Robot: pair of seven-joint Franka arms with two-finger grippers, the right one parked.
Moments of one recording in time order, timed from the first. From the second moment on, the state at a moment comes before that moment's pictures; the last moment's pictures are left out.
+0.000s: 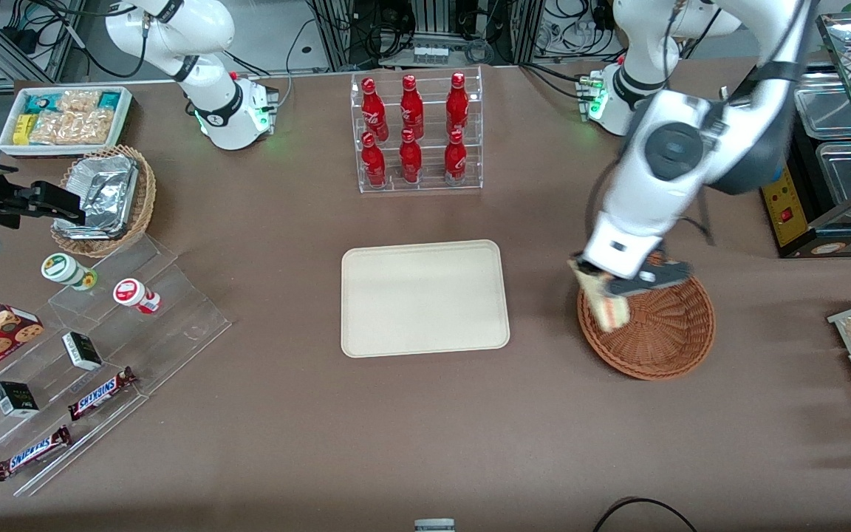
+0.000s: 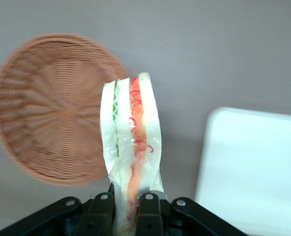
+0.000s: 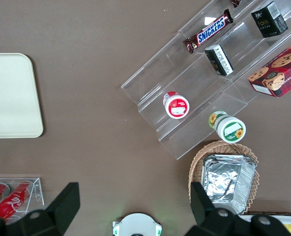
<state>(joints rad) -0.25 0.15 -0.24 -1.88 0.12 2.04 -0.69</state>
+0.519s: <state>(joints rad) -0.57 0.47 -0.24 -1.60 0.12 2.05 -0.81</state>
